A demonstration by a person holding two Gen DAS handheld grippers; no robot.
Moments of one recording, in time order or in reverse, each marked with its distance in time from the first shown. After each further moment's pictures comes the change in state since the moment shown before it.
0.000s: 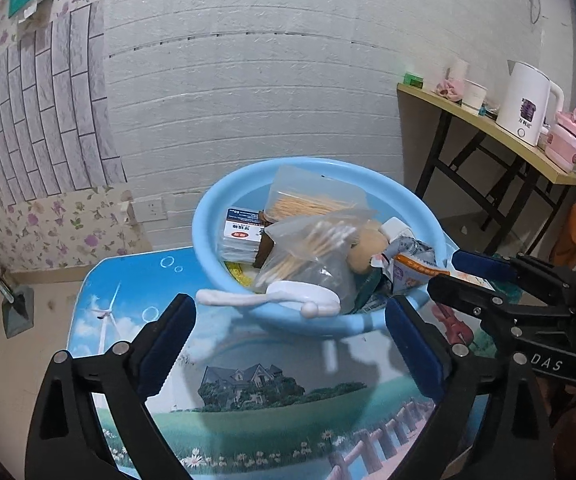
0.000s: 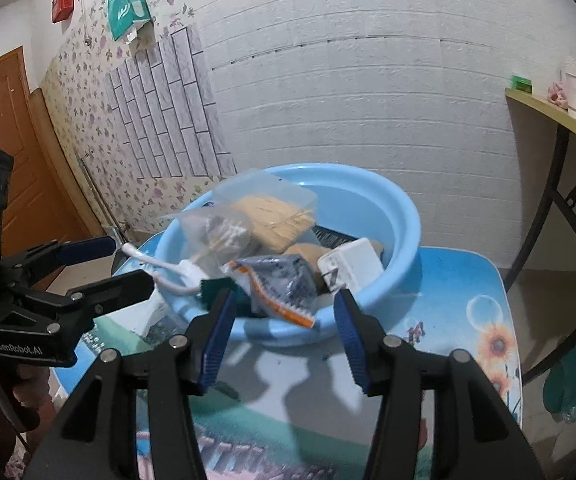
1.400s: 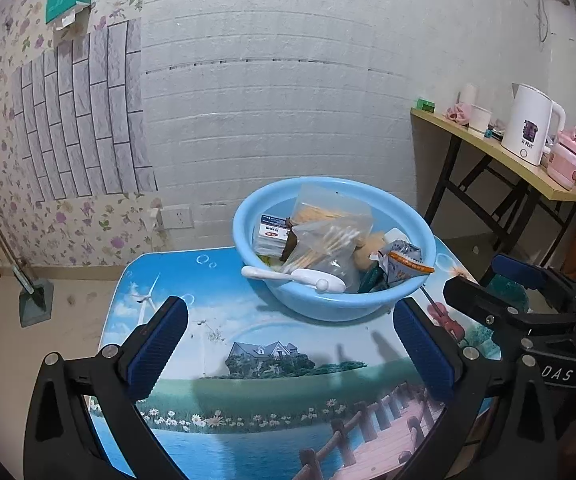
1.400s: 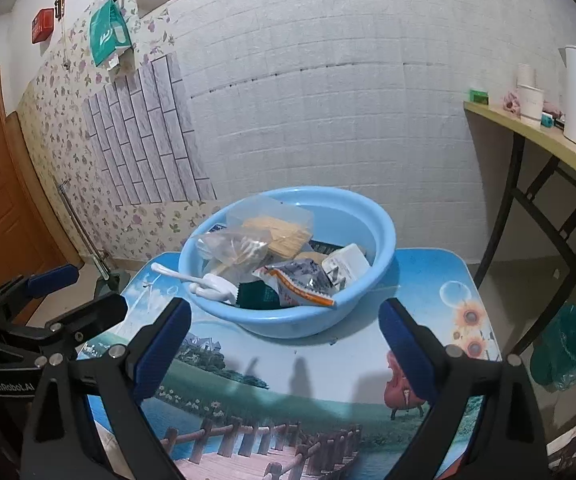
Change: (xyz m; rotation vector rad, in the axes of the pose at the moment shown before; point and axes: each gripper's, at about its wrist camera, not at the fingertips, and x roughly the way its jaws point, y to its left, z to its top) left arm -0.058 0.004 -0.016 -0.050 -0.069 0.068; right arm -0.050 0.037 -0.004 0.071 -0.078 -0.127
